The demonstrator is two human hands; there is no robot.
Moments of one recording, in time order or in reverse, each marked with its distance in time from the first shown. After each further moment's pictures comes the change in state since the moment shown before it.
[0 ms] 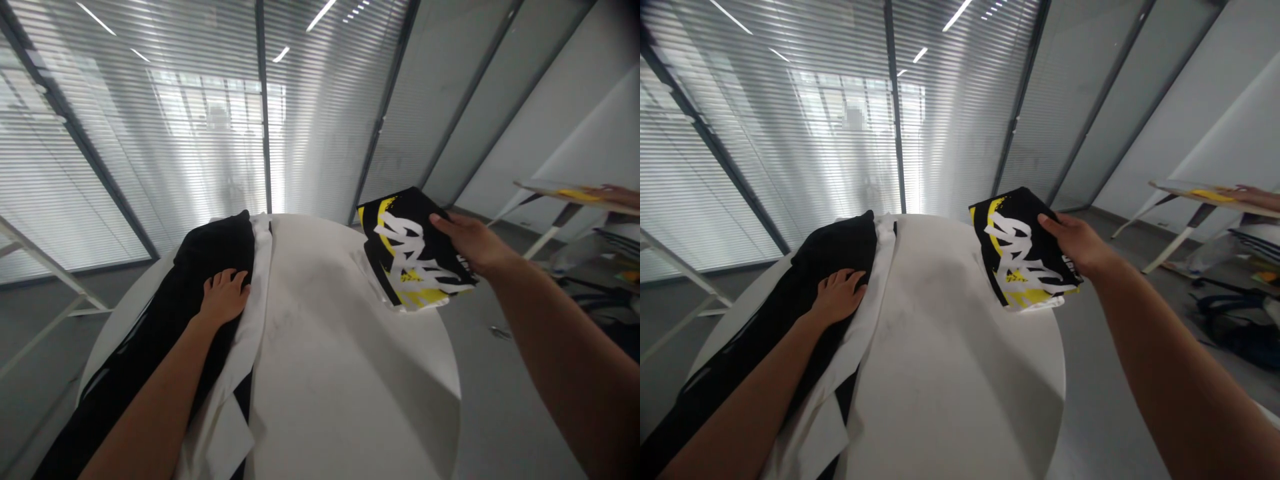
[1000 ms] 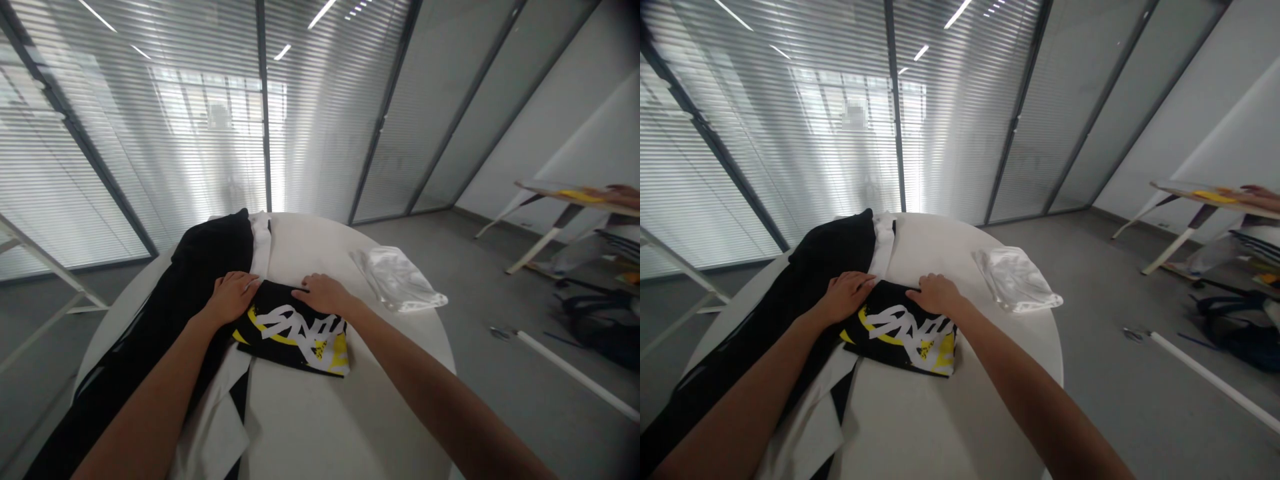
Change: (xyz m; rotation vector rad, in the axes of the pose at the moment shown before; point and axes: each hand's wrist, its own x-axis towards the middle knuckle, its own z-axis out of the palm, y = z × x) left_hand -0.001 0.016 -0.012 -0.220 -0.048 0.148; right_hand -0.084 -0.053 0.222 -0.722 -0.524 -0.364
